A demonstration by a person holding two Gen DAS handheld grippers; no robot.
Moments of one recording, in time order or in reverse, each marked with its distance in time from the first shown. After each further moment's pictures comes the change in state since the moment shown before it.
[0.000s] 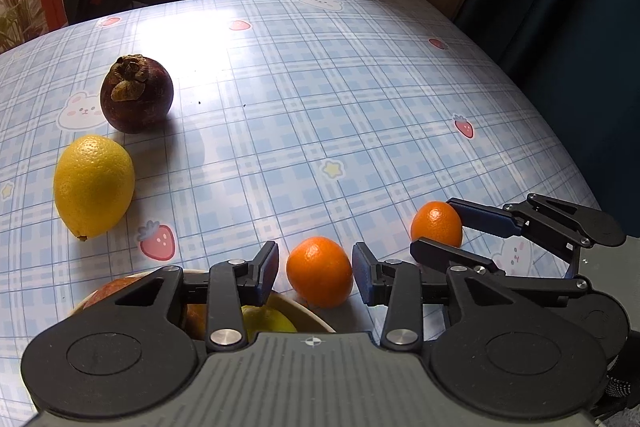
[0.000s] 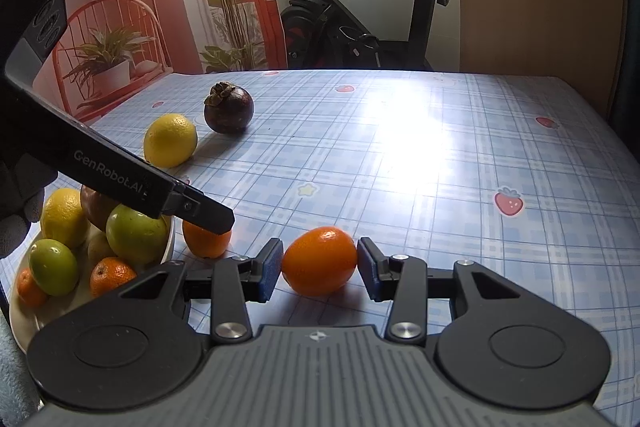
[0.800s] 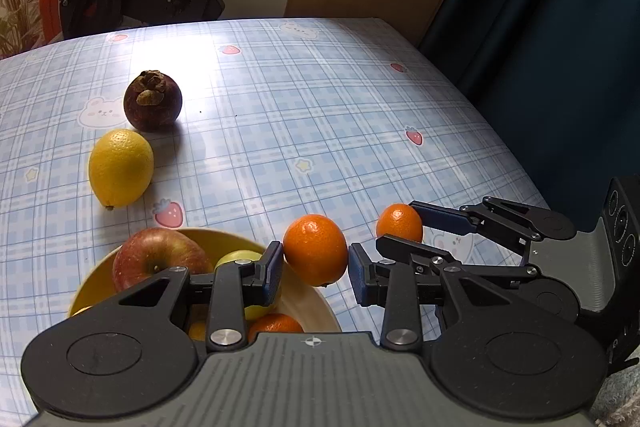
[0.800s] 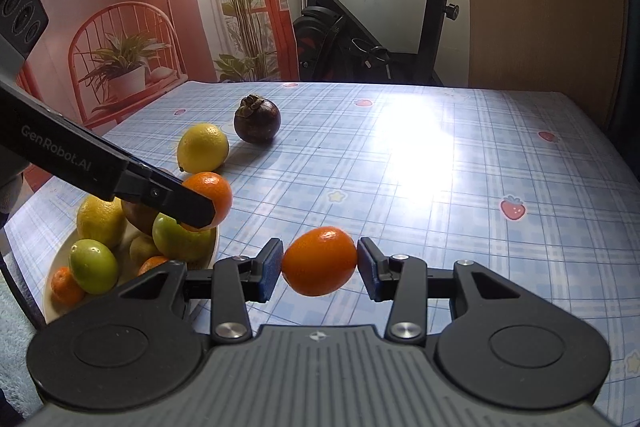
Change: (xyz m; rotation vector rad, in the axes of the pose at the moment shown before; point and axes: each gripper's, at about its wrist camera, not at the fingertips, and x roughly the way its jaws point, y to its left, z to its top) left arm -0.074 0.004 -0.032 -0.027 -0.077 -0.080; right arm -0.030 0.027 0.002 -0.022 -0.024 0.030
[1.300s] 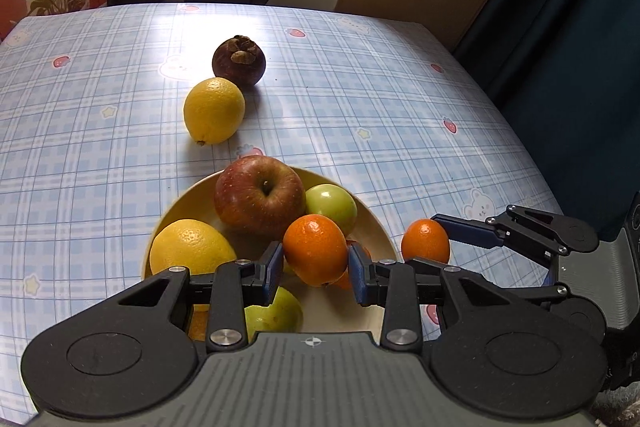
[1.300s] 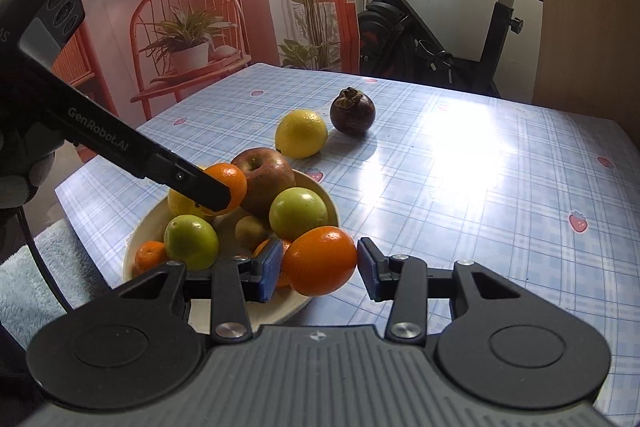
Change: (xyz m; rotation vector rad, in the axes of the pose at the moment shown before) left arm -0.041 0.053 -0.039 -0.106 0.007 0.042; right arm -0.008 0.070 -0.003 -0.133 0.050 0.117
